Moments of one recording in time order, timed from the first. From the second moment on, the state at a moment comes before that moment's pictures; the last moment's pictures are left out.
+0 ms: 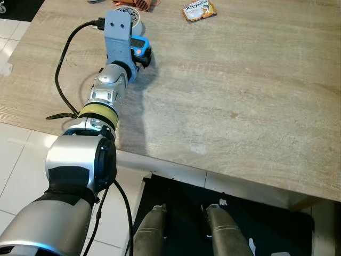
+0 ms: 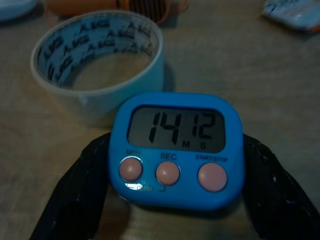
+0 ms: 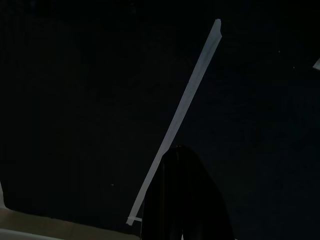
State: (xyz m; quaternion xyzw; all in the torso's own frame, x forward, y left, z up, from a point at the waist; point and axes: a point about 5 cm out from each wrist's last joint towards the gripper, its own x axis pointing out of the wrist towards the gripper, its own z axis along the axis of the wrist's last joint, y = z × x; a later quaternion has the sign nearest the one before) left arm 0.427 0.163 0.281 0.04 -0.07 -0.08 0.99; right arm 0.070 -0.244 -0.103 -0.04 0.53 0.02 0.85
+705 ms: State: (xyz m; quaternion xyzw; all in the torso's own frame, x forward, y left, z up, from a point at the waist) left arm 0.419 0.170 0.301 0.02 -0.20 -0.06 0.98; right arm 0.071 -0.244 -0.103 -0.04 0.53 0.02 0.85
